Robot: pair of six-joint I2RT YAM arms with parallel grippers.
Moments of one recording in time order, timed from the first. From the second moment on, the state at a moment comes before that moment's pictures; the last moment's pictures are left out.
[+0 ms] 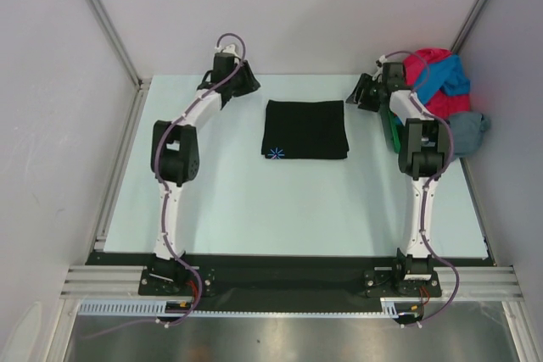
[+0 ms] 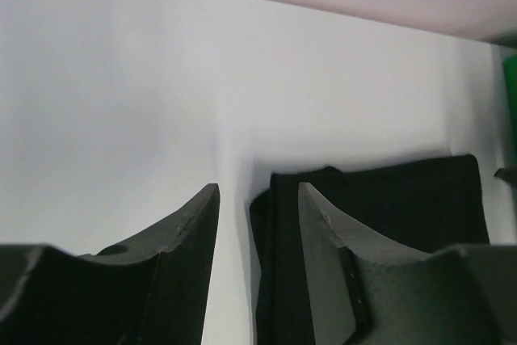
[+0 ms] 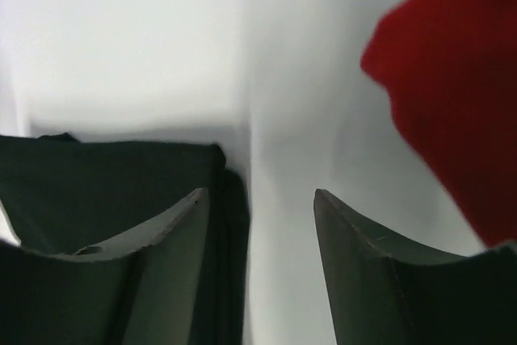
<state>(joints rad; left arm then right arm) -0.24 2.40 2.06 -0.19 0.15 -0.47 -0.01 2.44 2.02 -0.32 -0.39 0.36</state>
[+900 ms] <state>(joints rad) -0.21 2.51 1.86 0.25 0.53 -0.83 -0.06 2.38 1.61 0.21 -0.82 0.74</state>
